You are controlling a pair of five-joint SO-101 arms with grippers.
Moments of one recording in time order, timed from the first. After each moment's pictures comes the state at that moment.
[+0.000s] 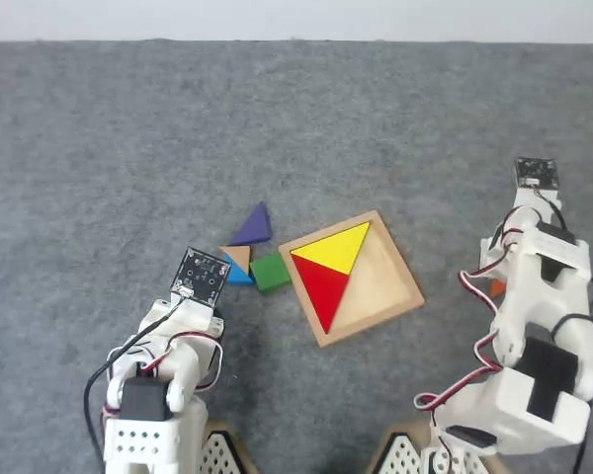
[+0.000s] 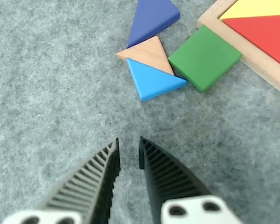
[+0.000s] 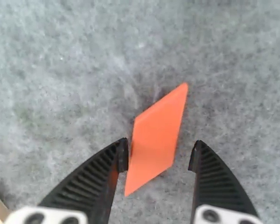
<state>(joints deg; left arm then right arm) -3.6 -102.8 97.0 72.2 -12.1 20.3 0.9 35.9 45.0 16.3</state>
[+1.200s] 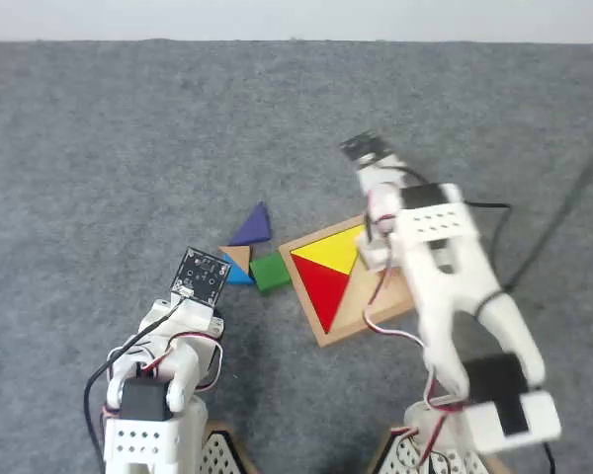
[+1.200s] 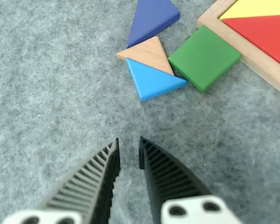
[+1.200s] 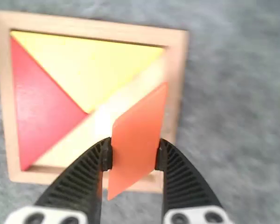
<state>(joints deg) -3.6 -102.8 97.0 72.2 -12.1 -16.5 -3.9 25.7 66.2 15.9</state>
